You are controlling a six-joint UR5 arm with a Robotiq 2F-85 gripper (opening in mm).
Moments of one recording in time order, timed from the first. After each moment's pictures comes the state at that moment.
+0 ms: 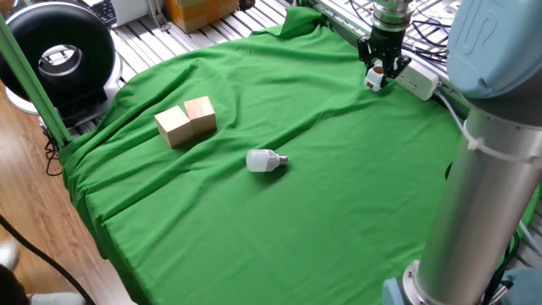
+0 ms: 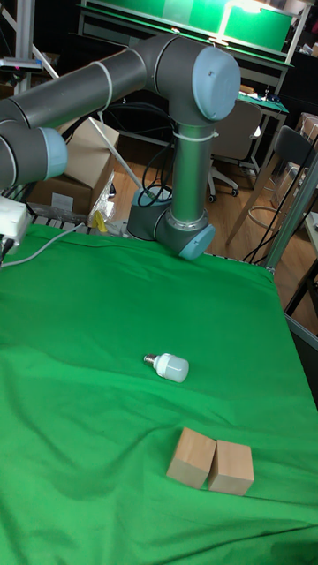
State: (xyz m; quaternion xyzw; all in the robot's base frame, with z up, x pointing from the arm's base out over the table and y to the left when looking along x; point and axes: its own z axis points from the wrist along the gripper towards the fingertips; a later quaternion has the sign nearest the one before) arm 0.520 -0.299 0.025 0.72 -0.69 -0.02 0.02
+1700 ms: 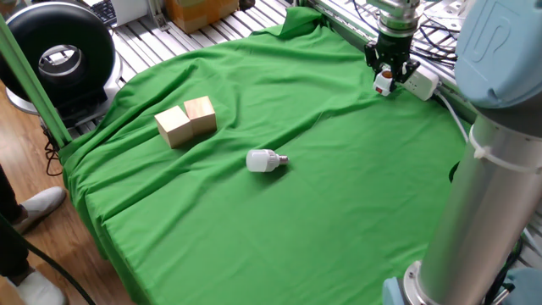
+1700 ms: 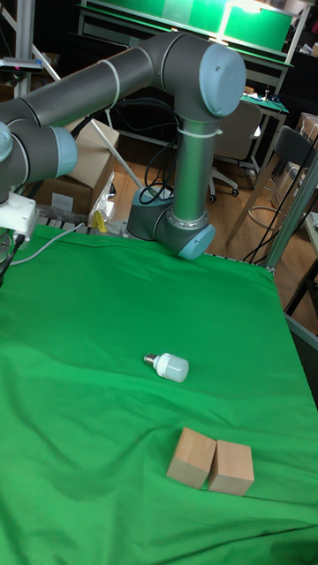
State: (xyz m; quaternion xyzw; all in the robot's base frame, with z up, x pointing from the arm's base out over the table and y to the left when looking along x) arm 0.497 -0.304 0.023 0.73 -0.68 -0.01 0.05
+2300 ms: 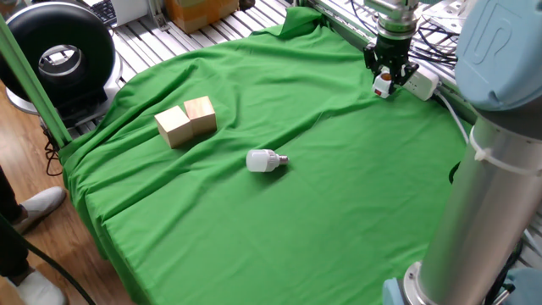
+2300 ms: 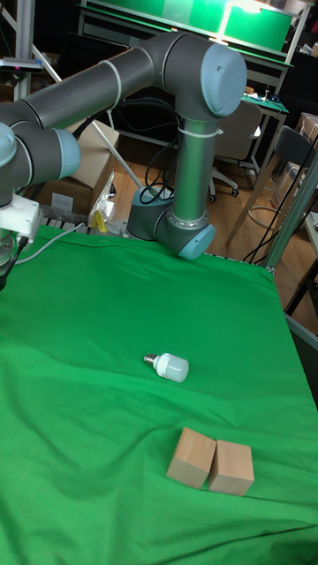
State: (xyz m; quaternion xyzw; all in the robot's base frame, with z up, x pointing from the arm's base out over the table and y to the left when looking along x) arm 0.496 -0.302 0.021 0.73 -0.68 -0.01 0.05
